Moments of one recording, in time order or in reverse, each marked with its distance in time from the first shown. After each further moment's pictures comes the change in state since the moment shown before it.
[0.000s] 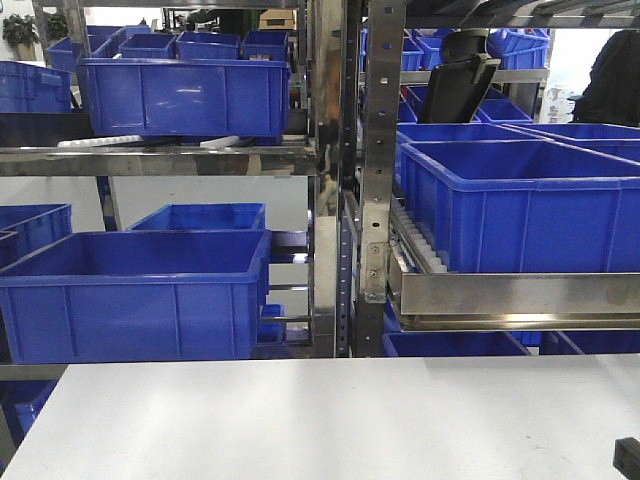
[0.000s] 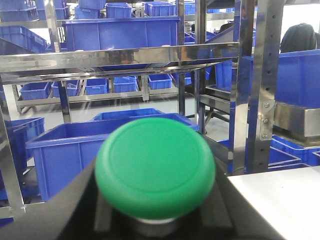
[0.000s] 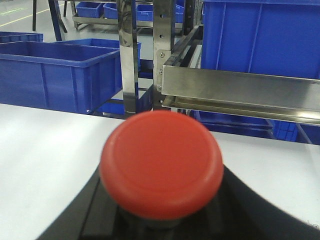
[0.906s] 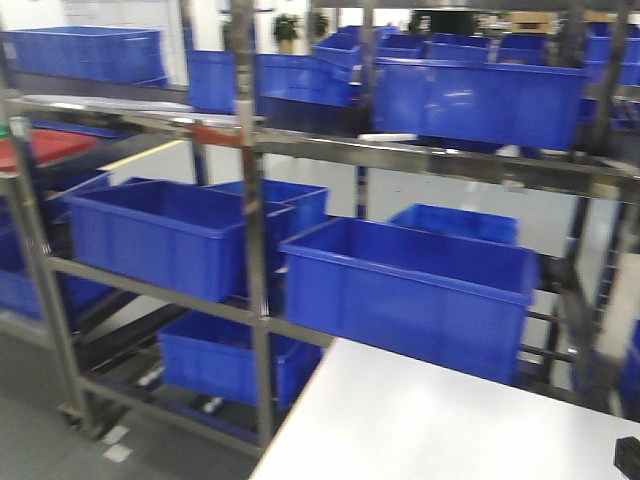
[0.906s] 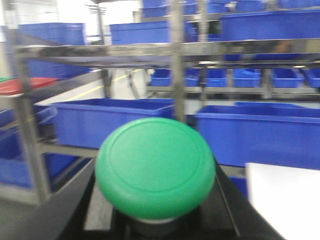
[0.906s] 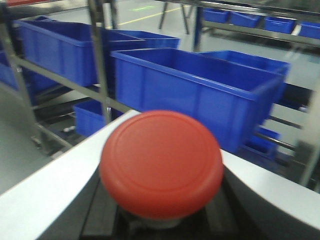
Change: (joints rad) left arm 0.000 0.000 0.000 0.000 0.000 0.000; right arm 0.000 0.000 0.000 0.000 -0.001 0.000
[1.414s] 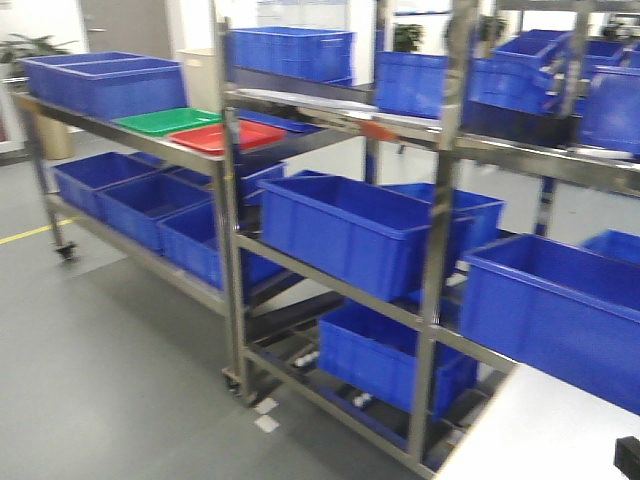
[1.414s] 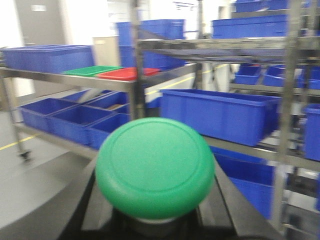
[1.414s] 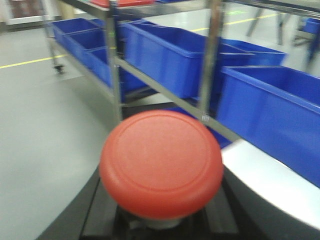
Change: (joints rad) left arm 0.000 0.000 0.000 0.000 0.000 0.000; right arm 0.000 0.000 0.000 0.000 -0.002 0.000
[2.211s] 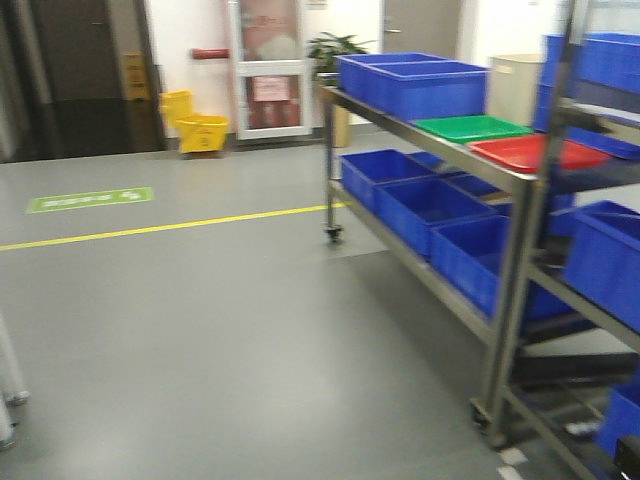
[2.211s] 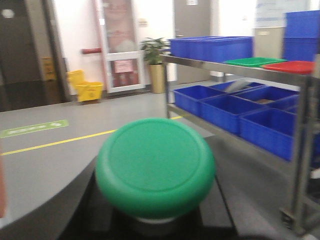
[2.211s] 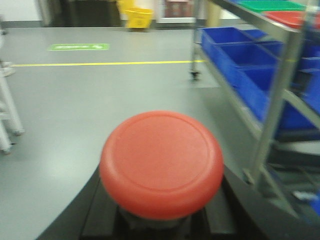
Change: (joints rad) left arm 0.000 0.000 0.000 0.000 0.000 0.000; right arm 0.000 0.000 0.000 0.000 -0.003 0.000
